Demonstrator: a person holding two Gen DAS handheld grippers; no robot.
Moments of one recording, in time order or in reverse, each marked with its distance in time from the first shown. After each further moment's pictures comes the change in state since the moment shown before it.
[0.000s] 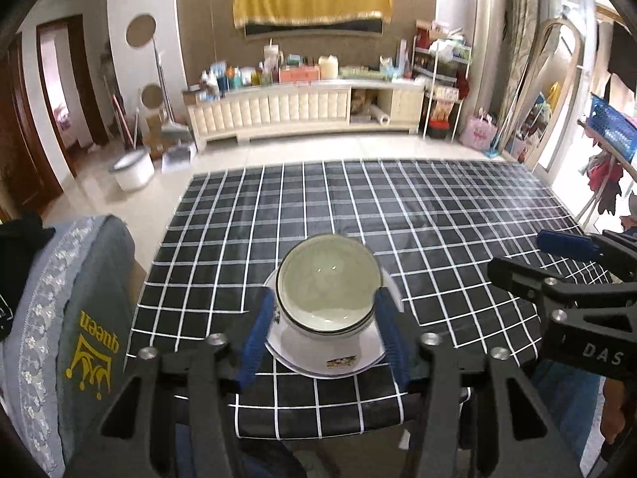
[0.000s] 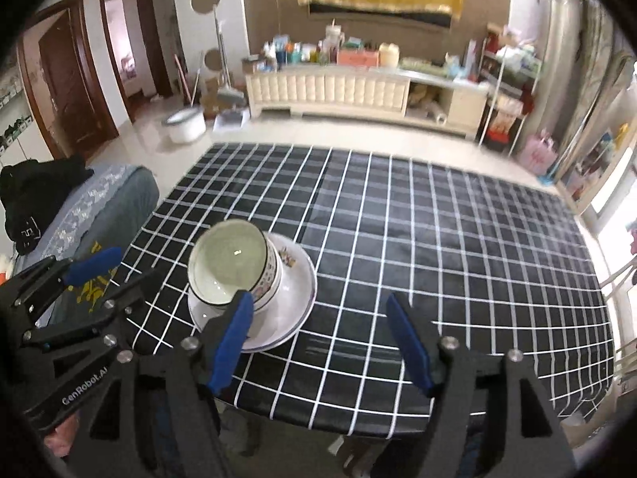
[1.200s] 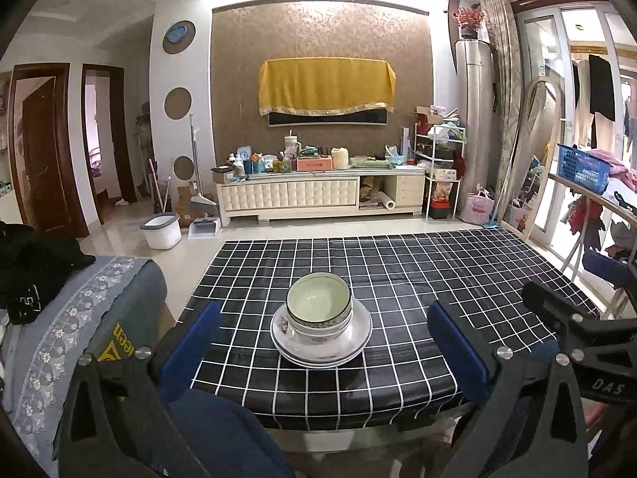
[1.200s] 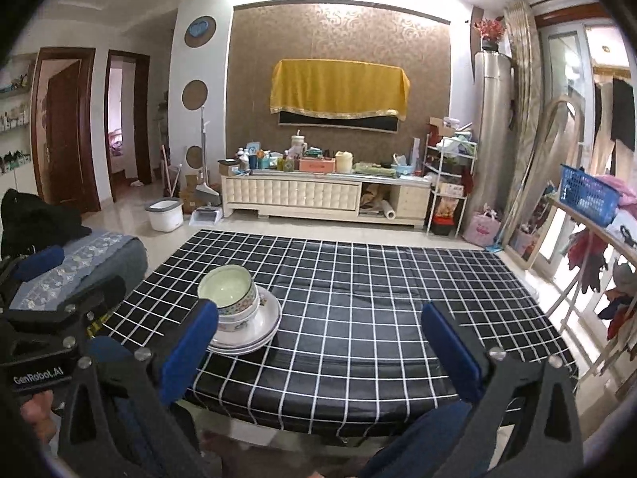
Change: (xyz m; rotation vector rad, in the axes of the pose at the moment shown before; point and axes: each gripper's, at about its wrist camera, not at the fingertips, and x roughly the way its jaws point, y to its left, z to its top) left arm -0.157 -0.036 -0.079 -0.026 -0.333 0.060; right arm -0.134 -0.002 -0.096 0.029 -0.388 -0.134
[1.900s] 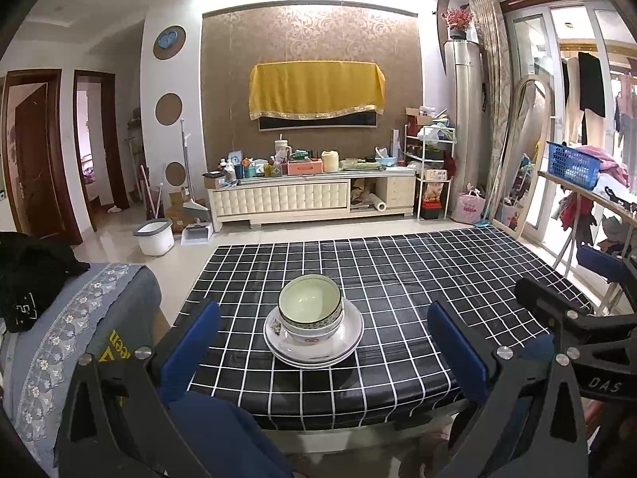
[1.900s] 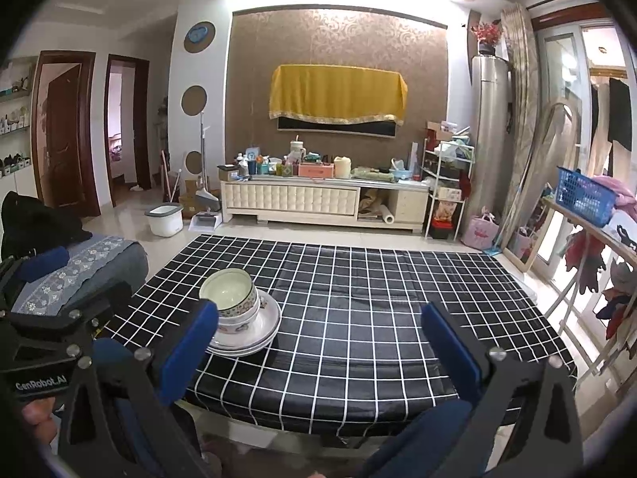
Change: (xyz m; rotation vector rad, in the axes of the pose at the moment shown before) left arm -0.007 -0.006 -0.004 0.023 -0.011 -0.020; right arm -0.010 0.002 -0.003 -0.002 -0.017 -0.005
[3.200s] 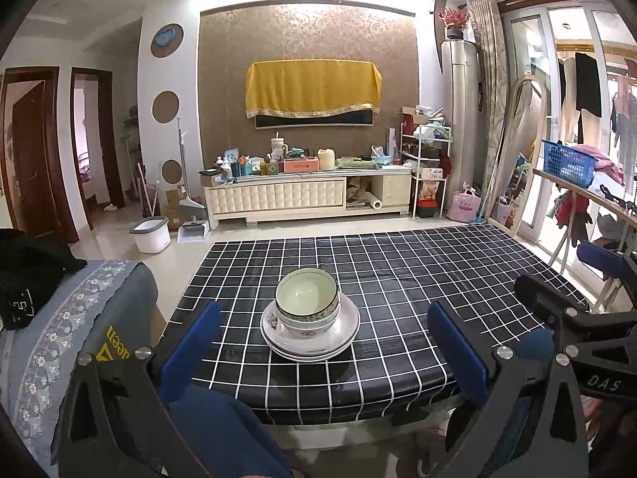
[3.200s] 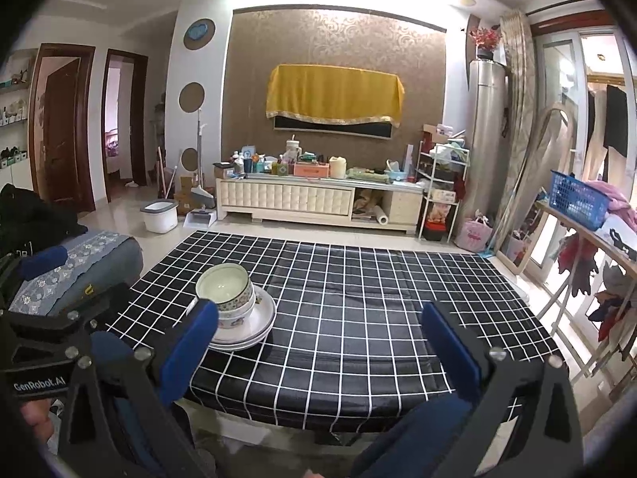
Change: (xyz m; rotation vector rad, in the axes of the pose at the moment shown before) left arm -0.004 -0.001 -0.008 -0.004 0.002 -0.021; right arm -0.005 0.000 -0.002 -0.024 0.002 -0.025
